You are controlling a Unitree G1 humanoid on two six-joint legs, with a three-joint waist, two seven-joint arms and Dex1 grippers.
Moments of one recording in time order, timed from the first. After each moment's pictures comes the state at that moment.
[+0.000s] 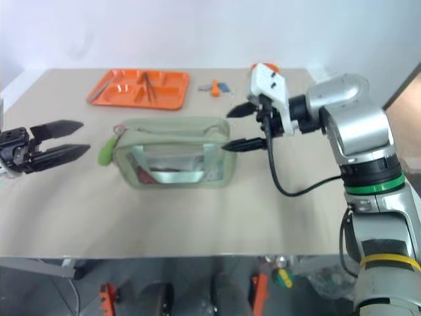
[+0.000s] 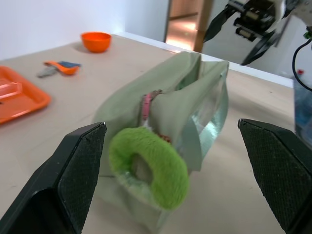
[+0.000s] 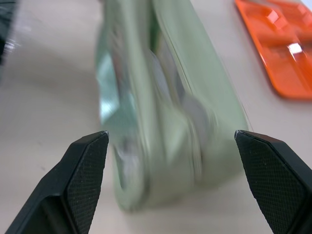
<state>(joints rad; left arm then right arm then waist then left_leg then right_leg) -0.38 0.96 0.42 -0.06 -0.88 0.68 -1.15 -1.01 -0.80 0.19 0.08 0.25 0.60 1.31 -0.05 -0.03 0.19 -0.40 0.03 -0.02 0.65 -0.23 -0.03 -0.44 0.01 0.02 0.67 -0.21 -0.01</state>
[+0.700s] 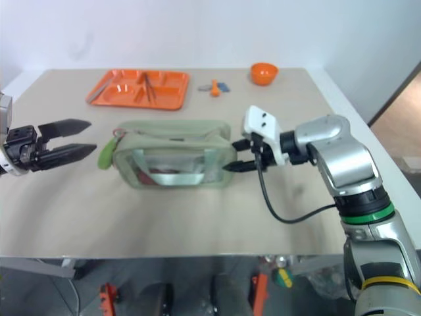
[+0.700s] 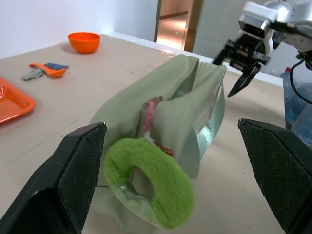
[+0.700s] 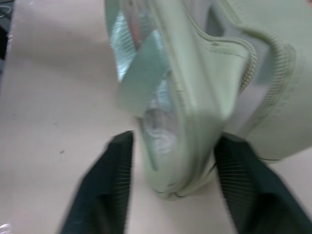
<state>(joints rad) -0.40 0.95 0.40 -0.07 -0.88 0.69 -1.15 -0.83 -0.80 0.21 -0.09 0.27 0.66 1.27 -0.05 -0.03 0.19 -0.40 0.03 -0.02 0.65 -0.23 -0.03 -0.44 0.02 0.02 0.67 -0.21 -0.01</state>
